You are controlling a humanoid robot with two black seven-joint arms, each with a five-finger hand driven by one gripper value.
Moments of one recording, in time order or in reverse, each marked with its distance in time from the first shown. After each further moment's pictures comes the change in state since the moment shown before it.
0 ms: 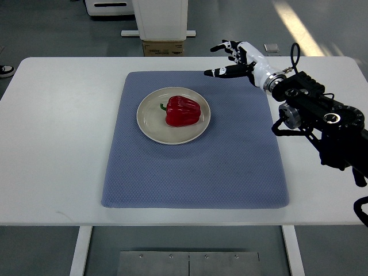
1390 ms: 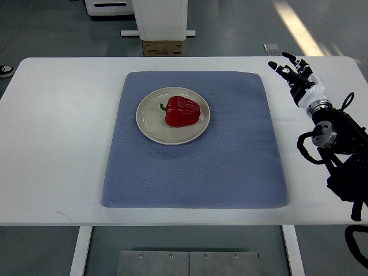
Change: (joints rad) left arm 0.000 0.000 0.000 0.000 0.000 0.000 0.000; right arm -0.283 0.035 0.578 -0.001 0.050 0.001 0.005
